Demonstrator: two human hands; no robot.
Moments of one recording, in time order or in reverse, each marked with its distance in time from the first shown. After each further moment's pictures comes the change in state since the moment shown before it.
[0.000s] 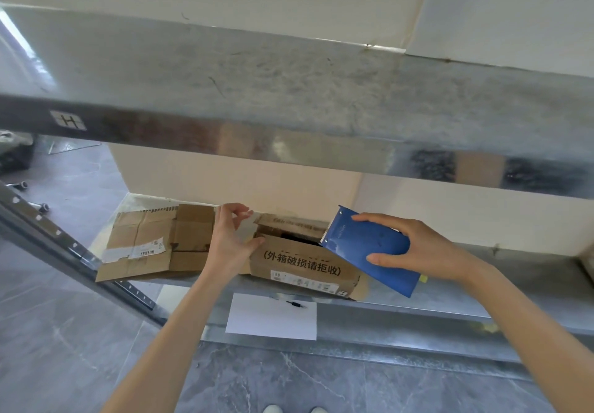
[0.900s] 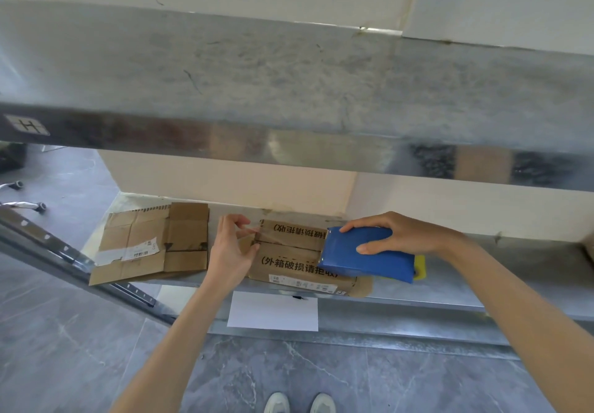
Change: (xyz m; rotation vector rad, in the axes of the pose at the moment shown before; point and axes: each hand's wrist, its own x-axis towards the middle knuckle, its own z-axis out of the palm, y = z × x) left_hand -0.010 -0.019 0.011 0.179 -0.055 0.000; right_hand 0.041 0.021 -0.002 0.067 -0.270 0.168
